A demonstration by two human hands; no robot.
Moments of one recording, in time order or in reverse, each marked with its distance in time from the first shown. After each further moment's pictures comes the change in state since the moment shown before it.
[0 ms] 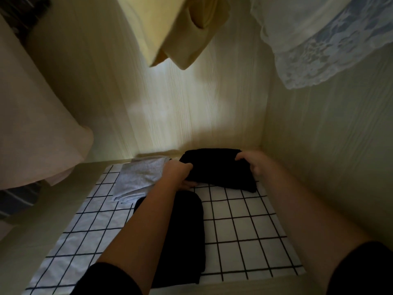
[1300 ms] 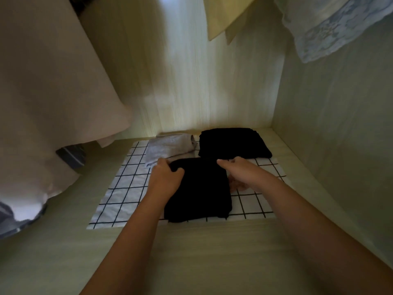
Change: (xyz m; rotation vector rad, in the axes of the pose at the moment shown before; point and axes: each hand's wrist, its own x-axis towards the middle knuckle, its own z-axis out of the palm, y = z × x) left_hand -0.099 -0.091 -0.094 0.384 0.256 0.413; right_hand -0.145 0.052 0.079 -0.463 -0.150 -0.144
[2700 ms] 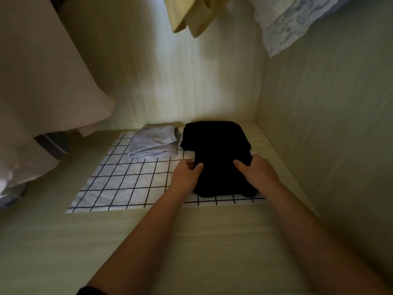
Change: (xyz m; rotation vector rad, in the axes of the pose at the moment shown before) left_hand -0.033 0.038 0.081 -0.263 -0.139 -0.094; right_hand -0.011 0.073 -0.046 -0.225 0.404 -0.022
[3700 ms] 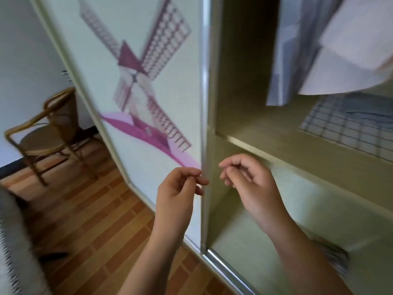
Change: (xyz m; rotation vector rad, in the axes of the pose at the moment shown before) left_hand -0.374 -0.189 -0.314 -0.462 0.808 -0.019; right_hand -0.430 -0.198 0.205 0.731 -0.825 -0.728
